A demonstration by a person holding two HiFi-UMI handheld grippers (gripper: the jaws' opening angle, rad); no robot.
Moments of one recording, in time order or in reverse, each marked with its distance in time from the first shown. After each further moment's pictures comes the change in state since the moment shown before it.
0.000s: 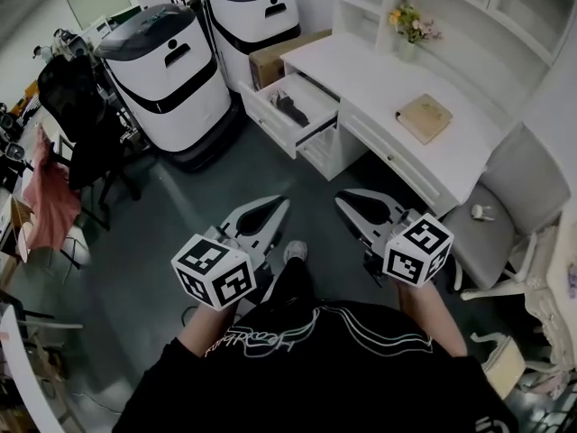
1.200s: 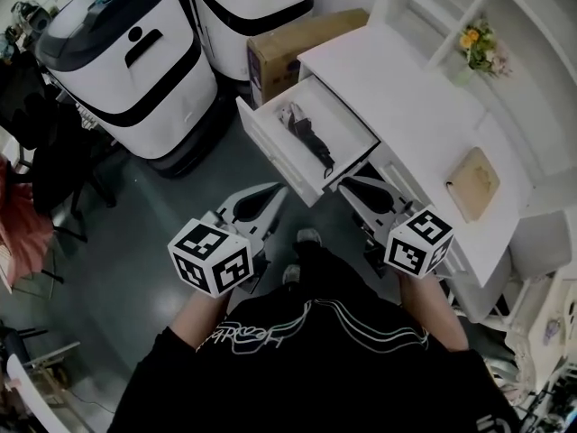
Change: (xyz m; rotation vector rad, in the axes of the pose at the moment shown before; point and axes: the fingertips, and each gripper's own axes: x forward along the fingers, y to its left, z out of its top) left arm 0.208 0.397 0.071 -0.157 0.129 0.004; right arm 0.340 -0.286 0.034 0.121 0.173 -0.075
